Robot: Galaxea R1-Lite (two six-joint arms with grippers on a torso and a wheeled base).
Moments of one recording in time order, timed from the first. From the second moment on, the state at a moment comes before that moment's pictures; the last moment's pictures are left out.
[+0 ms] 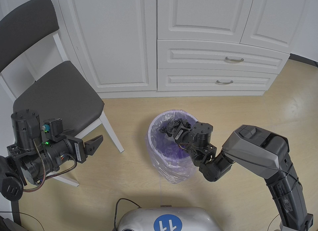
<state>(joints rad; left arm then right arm) -0.39 1.46 -0.44 -0.70 0.09 -0.09 0.57 2.62 -1.33 -1.23 -0.39 0.53</state>
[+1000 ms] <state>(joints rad) -0.39 1.45 -0.44 -0.70 0.09 -0.09 0.58 2.52 -1.23 -1.20 -0.38 0.52</state>
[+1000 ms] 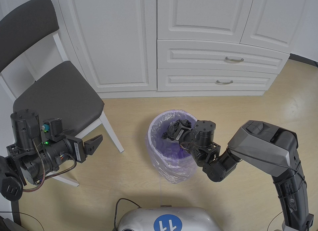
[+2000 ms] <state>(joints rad) -0.39 1.45 -0.44 -0.70 0.09 -0.09 0.61 2.43 -1.17 -1.22 -0.36 0.52</state>
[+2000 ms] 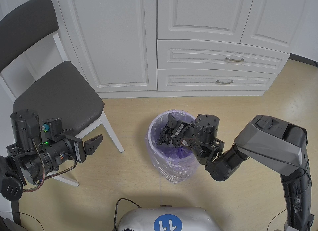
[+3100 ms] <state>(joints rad) -0.39 1.49 -0.42 -0.76 0.09 -0.09 0.59 2.61 -1.39 -1.03 -0.29 0.63</state>
